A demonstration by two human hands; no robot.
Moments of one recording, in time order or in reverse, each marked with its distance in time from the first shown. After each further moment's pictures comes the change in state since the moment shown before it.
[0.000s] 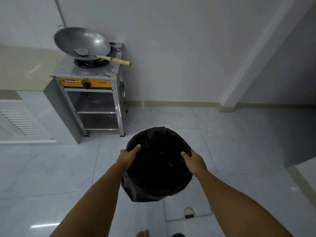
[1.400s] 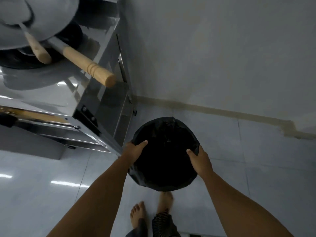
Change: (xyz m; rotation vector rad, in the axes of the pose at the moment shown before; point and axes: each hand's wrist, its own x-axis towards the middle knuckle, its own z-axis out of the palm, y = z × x) left_hand 0.604 0.213 0.029 -0.058 0.173 -0.238; right_hand 0.651 -0.204 0.108 -0.035 -0.216 0.085
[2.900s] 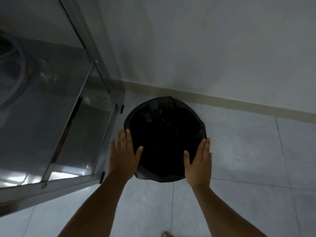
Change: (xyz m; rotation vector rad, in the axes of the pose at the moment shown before) left_hand 0.327 -0.088 0.083 1.143 0.315 0.513; right_hand 0.314 0.084 0.169 -0.366 0.403 -0.362
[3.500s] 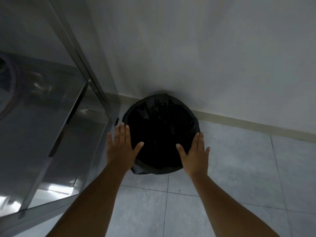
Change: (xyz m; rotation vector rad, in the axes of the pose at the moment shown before) left_hand 0.075 0.030 -0.045 0.180 -0.073 -0.054; right_hand 0.102 -0.028 -0.025 -0.135 -0.177 -0.035
